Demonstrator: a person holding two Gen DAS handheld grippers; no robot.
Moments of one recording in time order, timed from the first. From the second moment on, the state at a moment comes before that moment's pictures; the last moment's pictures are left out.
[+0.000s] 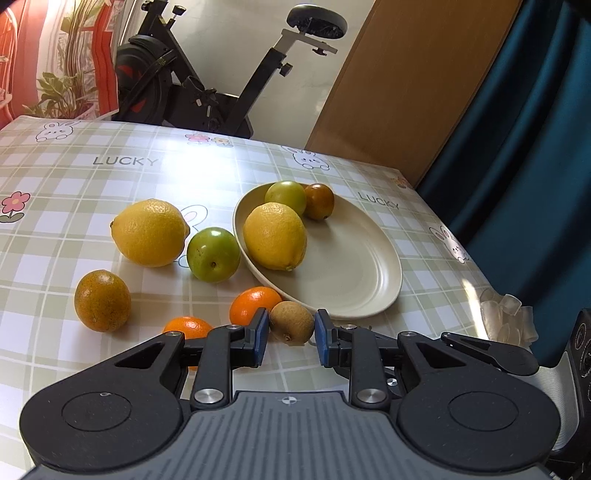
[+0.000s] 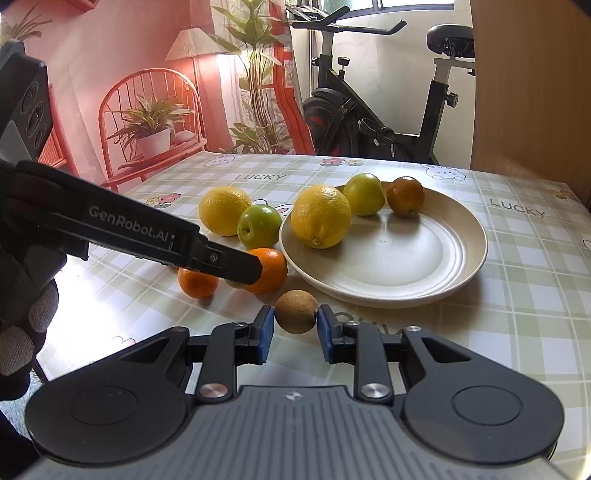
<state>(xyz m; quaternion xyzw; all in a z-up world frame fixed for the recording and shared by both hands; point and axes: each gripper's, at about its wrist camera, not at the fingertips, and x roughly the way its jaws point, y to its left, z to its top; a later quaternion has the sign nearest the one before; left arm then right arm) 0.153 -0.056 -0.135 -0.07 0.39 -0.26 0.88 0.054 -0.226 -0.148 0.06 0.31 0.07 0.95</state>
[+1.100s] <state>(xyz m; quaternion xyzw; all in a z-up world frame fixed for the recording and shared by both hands) 0.271 -0.163 -0.134 -0.02 0.41 -0.29 0.86 0.137 -0.310 -0.127 0.04 0.29 -0.01 0.96</state>
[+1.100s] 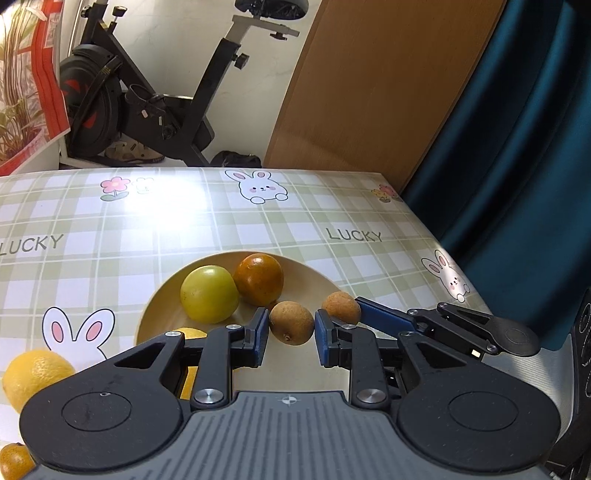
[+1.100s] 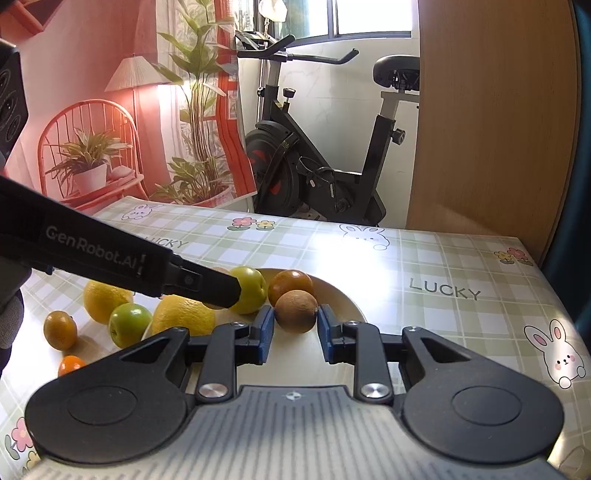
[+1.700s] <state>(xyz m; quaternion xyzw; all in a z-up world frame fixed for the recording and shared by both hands) 0.297 -0.190 -0.162 0.01 0.44 -0.27 0.86 0.158 -0.333 -0.165 0.06 0.28 -0.01 0.96</state>
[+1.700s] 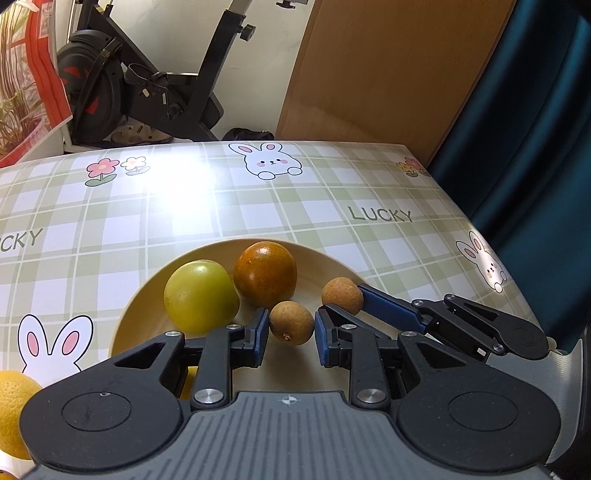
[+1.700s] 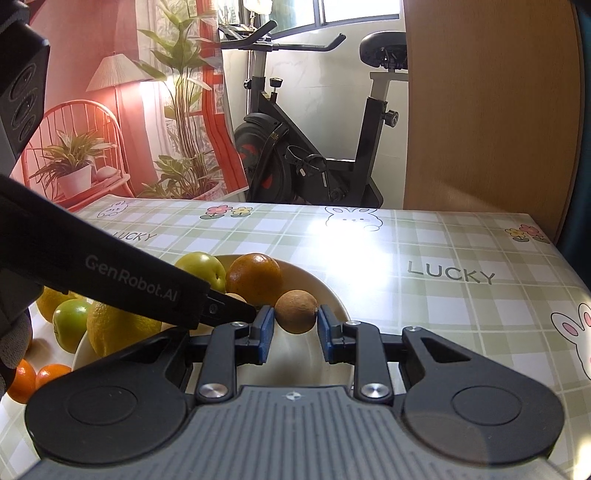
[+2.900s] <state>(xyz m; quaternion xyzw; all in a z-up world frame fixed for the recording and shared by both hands) 0.261 -0.119 -0.115 -0.06 0.38 -0.24 0.89 0.132 -0.335 -0.162 0.08 0.21 -0.06 0.97</state>
